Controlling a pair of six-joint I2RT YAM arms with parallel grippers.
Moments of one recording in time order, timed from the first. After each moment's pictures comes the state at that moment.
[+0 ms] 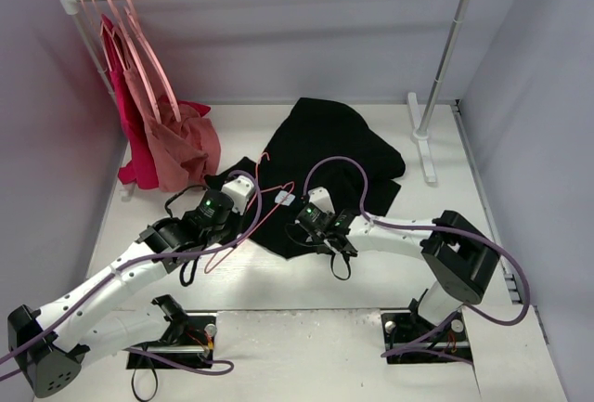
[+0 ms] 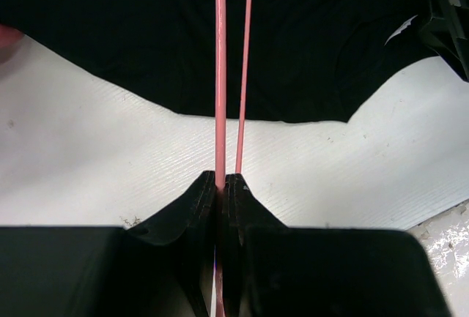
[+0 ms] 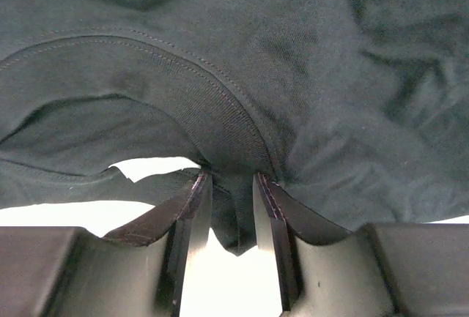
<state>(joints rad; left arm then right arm) -0.75 0.92 0.82 -0.68 -0.18 -0.19 0.94 1.60 0.83 -0.40 0.39 0.51</state>
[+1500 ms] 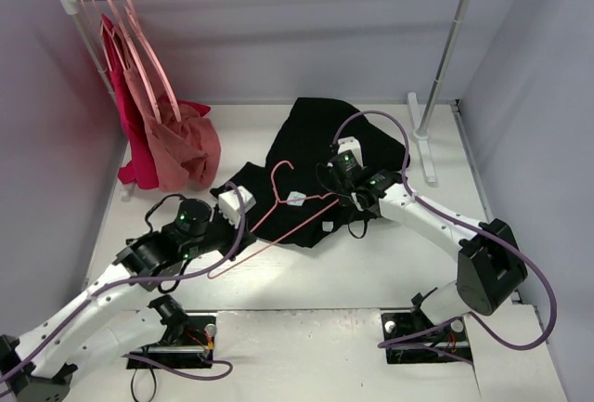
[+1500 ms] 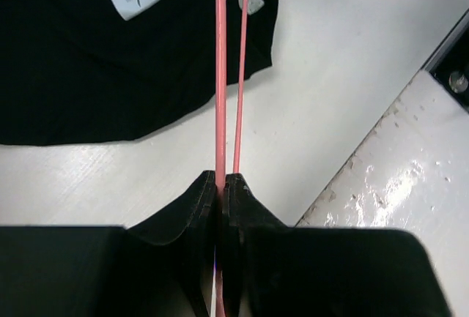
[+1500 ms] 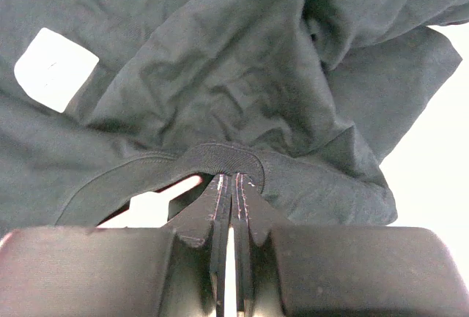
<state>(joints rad) -0.75 0.72 0.75 -0.57 0.16 -0.12 0.65 1.47 1.03 -0.48 0.38 0.30</state>
